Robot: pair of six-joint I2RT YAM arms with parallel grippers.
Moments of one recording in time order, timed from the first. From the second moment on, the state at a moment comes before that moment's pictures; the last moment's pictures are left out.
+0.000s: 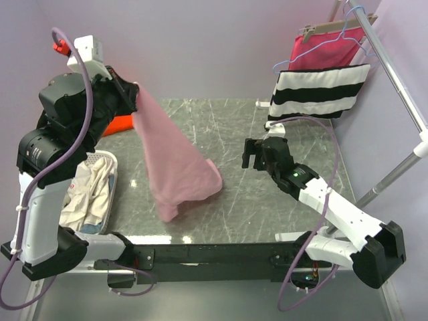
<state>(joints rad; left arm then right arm) -0.60 1.29 2.17 -0.95 -0.35 -0.38 0.59 1.08 0.86 -0.31 0.34 0.39</state>
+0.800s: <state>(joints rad) -0.76 1.83 1.77 -0.61 -0.02 -0.37 0.51 1.12 0.86 -0.39 0.47 0.46</state>
